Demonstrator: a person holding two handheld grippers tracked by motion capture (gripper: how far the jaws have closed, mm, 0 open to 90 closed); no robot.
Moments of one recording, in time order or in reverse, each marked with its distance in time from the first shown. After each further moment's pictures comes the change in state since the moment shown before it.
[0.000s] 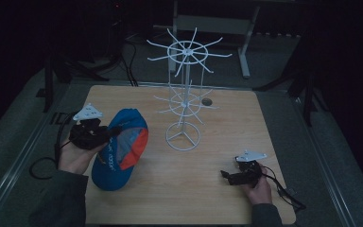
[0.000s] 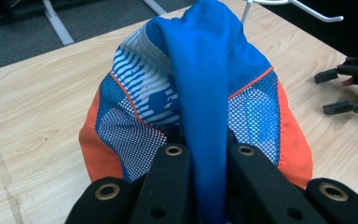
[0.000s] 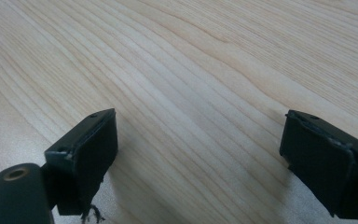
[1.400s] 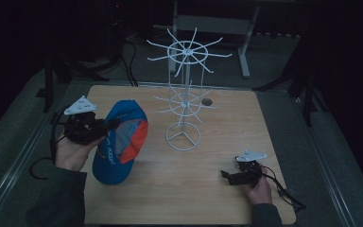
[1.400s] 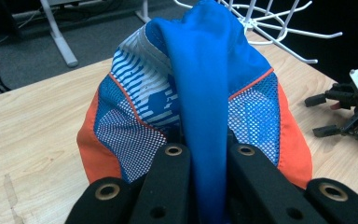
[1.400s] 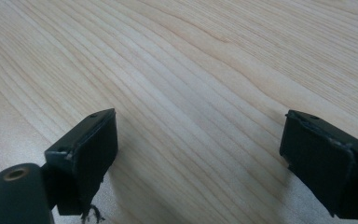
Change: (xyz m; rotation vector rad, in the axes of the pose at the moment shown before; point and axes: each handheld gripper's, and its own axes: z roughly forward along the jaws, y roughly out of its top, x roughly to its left) left arm -0.001 0.016 -0.016 -0.075 -0.001 -0.010; right arm 0.000 0.000 0.000 -0.001 0.000 0.000
